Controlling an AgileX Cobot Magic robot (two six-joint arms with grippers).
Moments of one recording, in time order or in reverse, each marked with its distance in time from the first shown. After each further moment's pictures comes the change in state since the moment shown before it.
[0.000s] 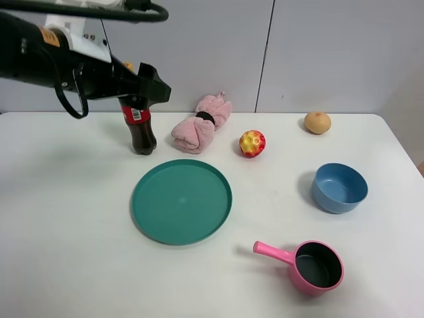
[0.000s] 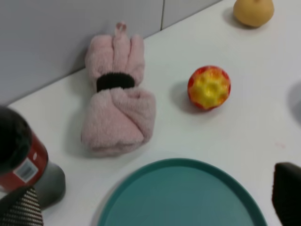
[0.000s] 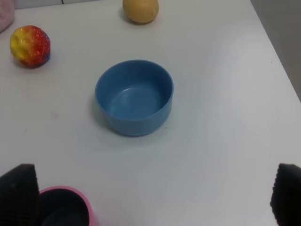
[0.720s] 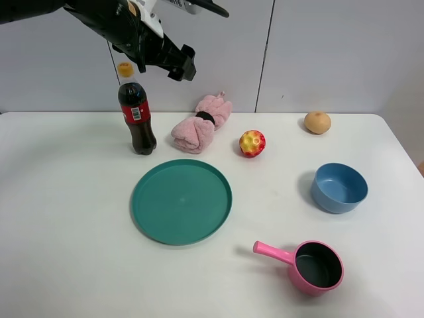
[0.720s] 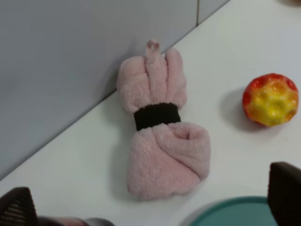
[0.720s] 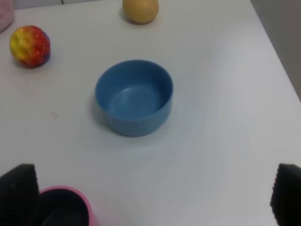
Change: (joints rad) left arm 0.000 0.436 -0.510 0.198 0.188 0.000; right arm 0.000 0.000 0.000 0.000 0.000 0.000
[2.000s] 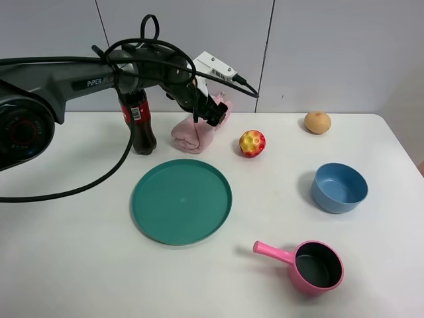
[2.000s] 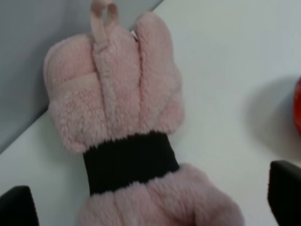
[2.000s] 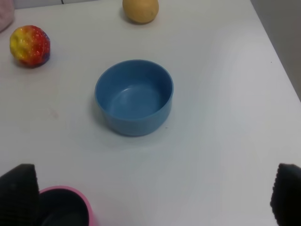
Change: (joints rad) left arm -0.034 0.517 -0.285 0.042 -0.138 0.003; right arm 0.000 0.000 0.000 0.000 0.000 0.000
